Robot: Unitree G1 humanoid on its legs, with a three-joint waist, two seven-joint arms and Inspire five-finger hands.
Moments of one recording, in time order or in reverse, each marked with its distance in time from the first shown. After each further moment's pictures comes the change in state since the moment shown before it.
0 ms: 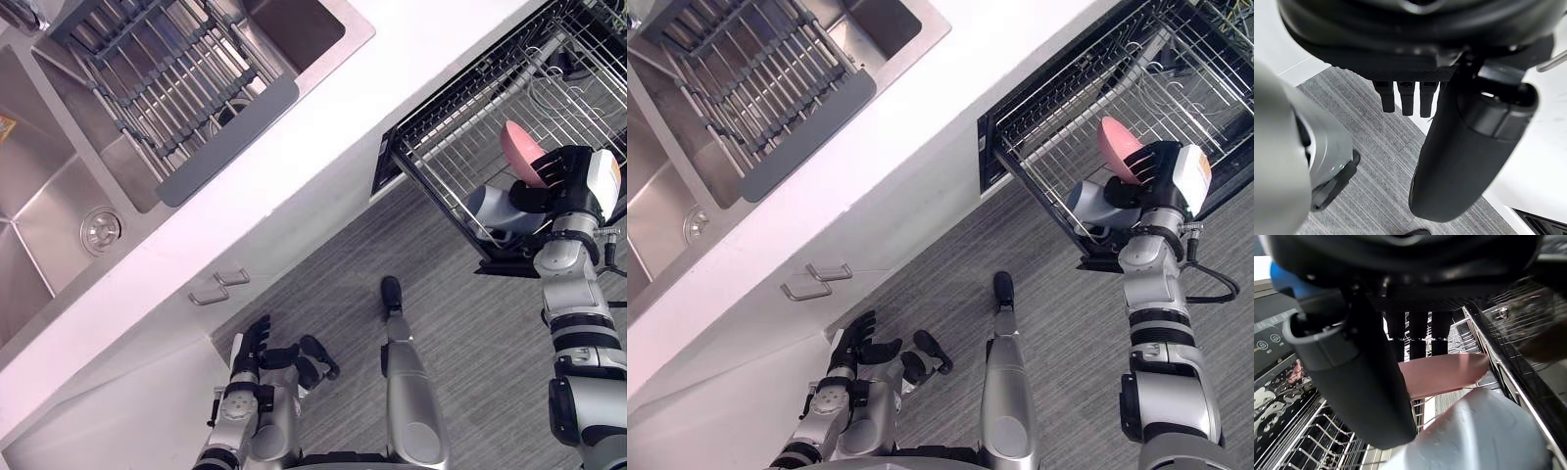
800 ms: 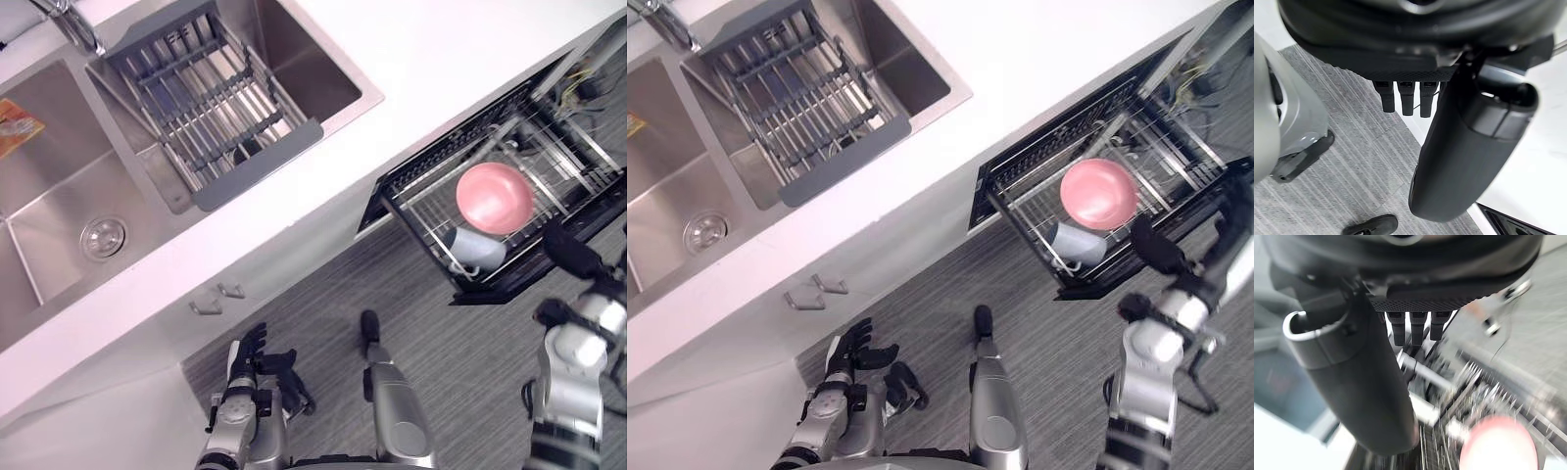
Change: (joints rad) left arm 0.052 -0.008 0.073 -0.024 0.026 0.062 -0.007; right arm 0.674 0.518 -0.421 -0.771 0.342 -0.079 -0.067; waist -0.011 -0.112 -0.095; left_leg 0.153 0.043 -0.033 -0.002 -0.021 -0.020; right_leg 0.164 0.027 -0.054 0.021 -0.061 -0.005
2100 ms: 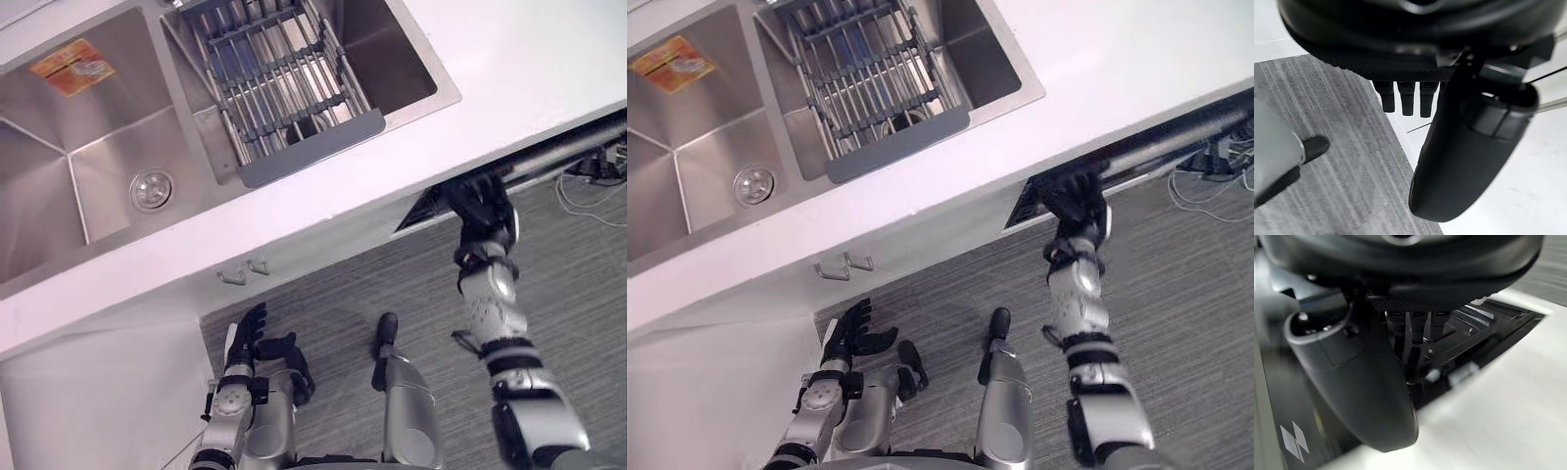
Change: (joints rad) left arm -0.020 0.047 -0.043 -0.084 0.018 -0.033 -0.048; right arm -0.603 -0.353 0.675 0.722 0.662 -0.076 0.292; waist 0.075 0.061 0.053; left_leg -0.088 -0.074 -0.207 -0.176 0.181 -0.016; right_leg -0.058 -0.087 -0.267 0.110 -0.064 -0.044
